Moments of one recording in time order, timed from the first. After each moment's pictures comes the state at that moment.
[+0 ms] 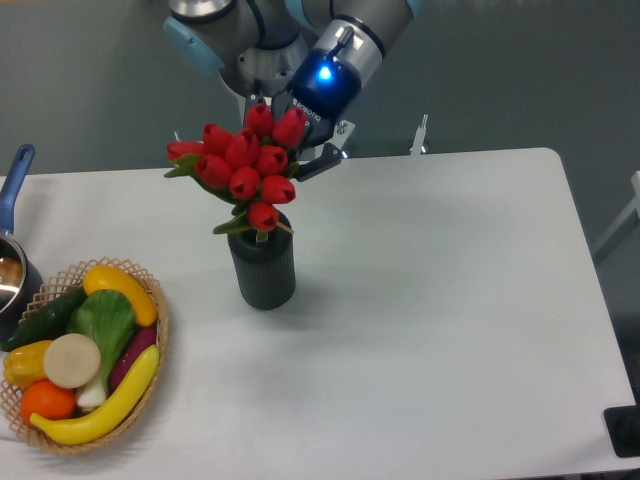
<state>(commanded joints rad) 2.77 -1.42 -2.12 -0.69 0.35 0.84</state>
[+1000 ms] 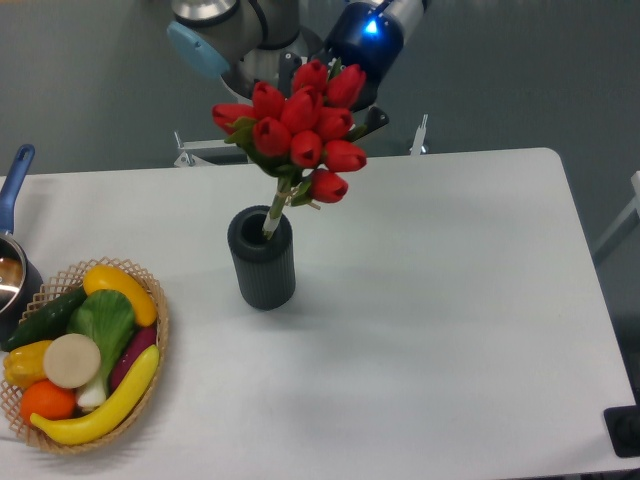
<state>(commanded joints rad) 2.87 -1.43 -1.99 -0.69 0.30 0.66</state>
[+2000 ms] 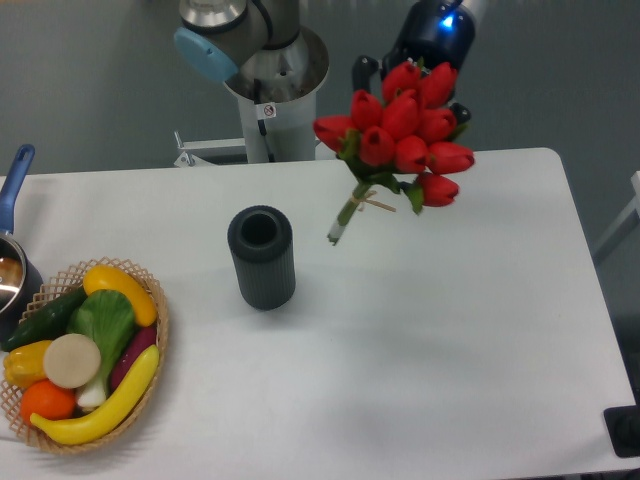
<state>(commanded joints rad) 2.94 -1.54 -1.87 -0.70 0.50 0.67</state>
